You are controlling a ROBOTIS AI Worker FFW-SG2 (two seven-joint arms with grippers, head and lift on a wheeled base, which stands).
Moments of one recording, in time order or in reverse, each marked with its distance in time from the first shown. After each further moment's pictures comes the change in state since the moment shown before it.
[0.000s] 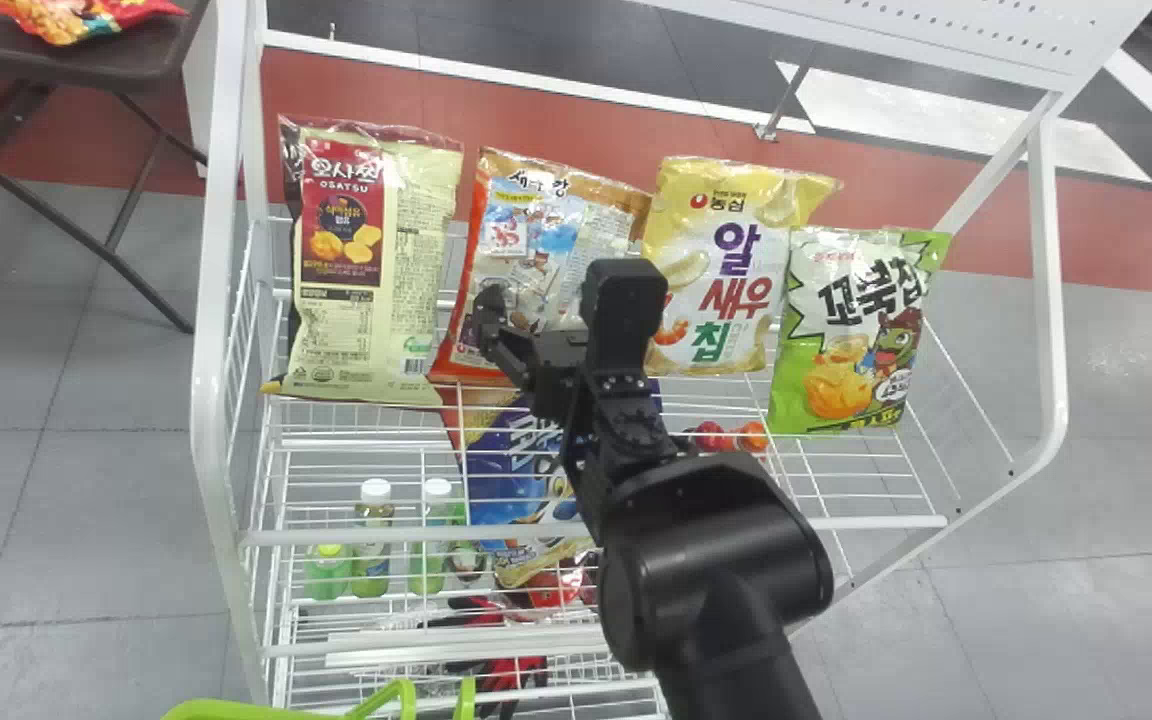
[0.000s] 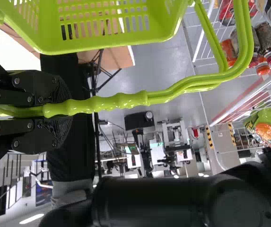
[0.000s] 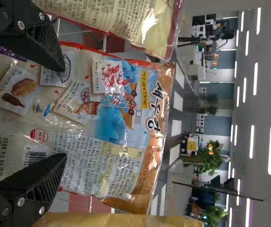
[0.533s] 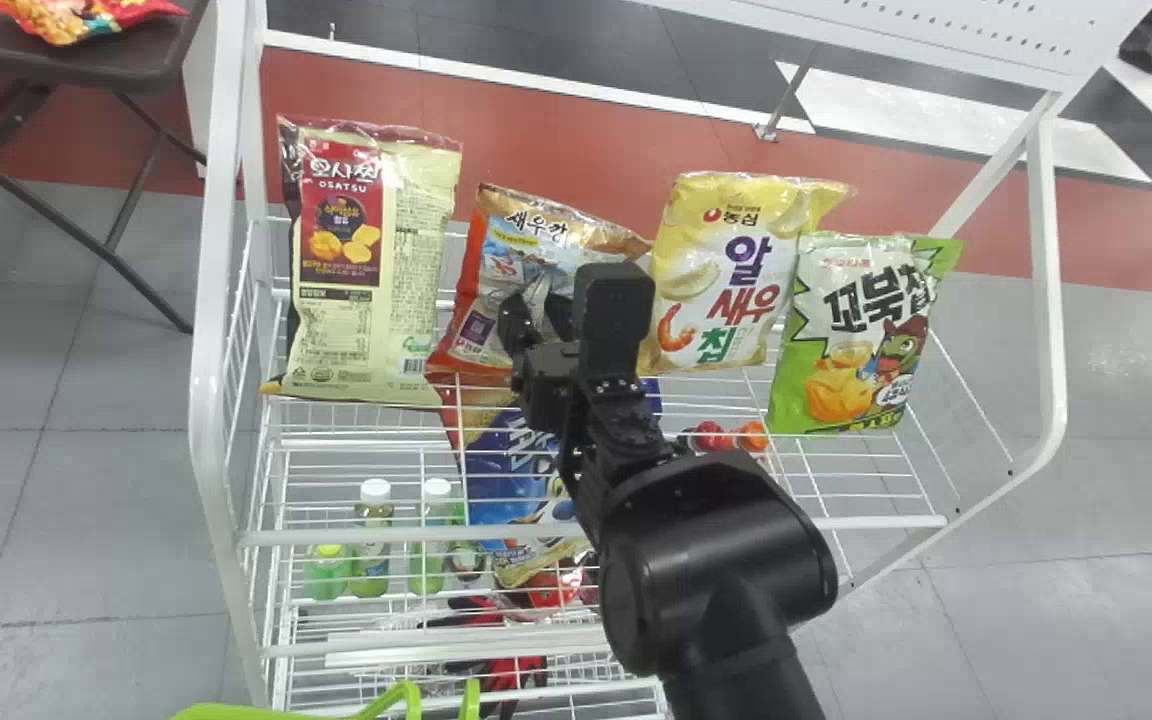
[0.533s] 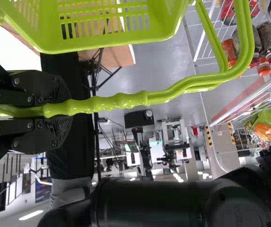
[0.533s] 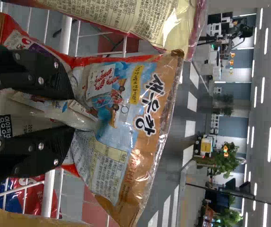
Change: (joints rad) left arm 0.001 -0.004 -0.007 0.009 0.004 -0.004 0.002; right arm 0.038 -0.010 -0.003 -0.049 -0.013 0.040 0.021
